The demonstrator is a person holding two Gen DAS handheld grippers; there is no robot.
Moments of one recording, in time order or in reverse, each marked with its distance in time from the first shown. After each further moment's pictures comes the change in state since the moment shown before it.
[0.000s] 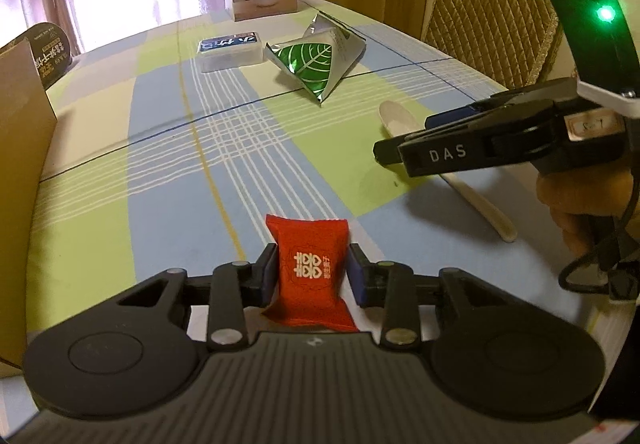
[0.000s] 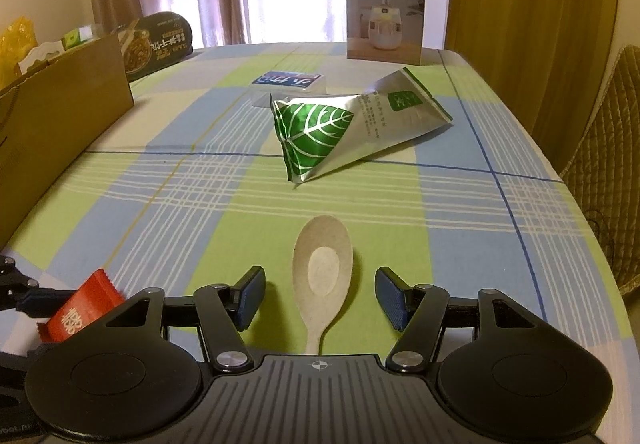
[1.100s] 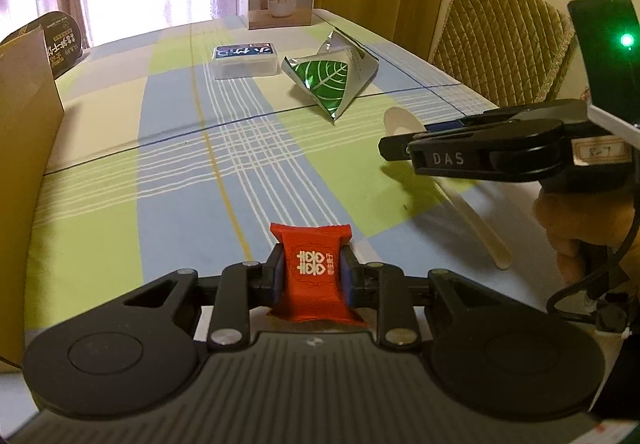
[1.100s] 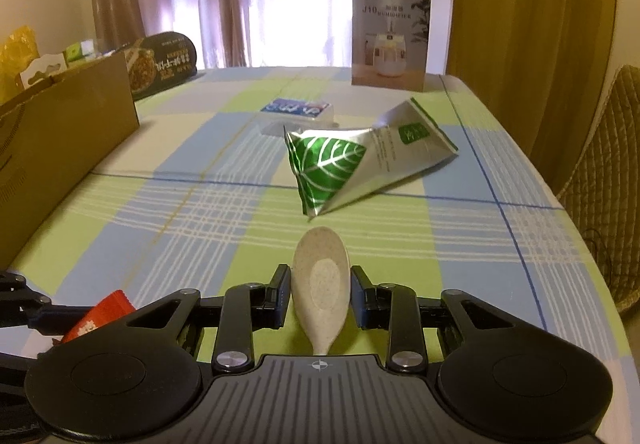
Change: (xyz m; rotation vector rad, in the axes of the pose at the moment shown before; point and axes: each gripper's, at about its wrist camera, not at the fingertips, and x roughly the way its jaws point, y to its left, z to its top) left arm -0.005 0.015 0.006 -0.074 -0.035 -0.019; right arm -0.006 0.014 0.010 -0.009 -0.069 -0.011
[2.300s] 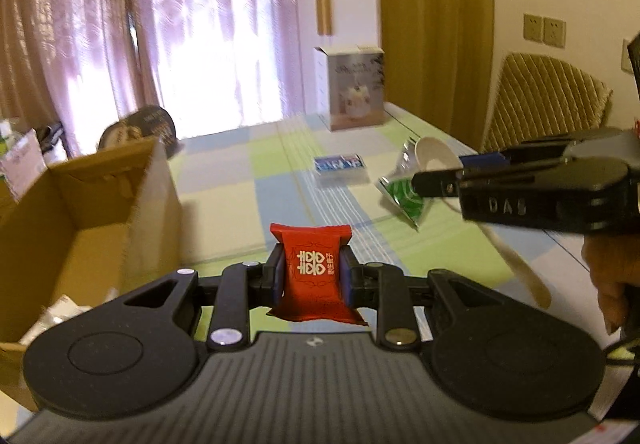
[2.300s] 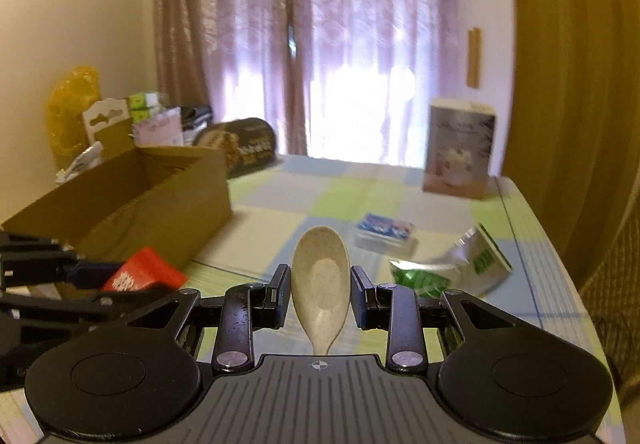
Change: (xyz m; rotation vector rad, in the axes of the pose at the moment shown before) left arm -0.110 0.040 0.036 0.009 -0.234 0.205; right arm -0.073 0.077 0.059 -0.090 -0.199 0.138
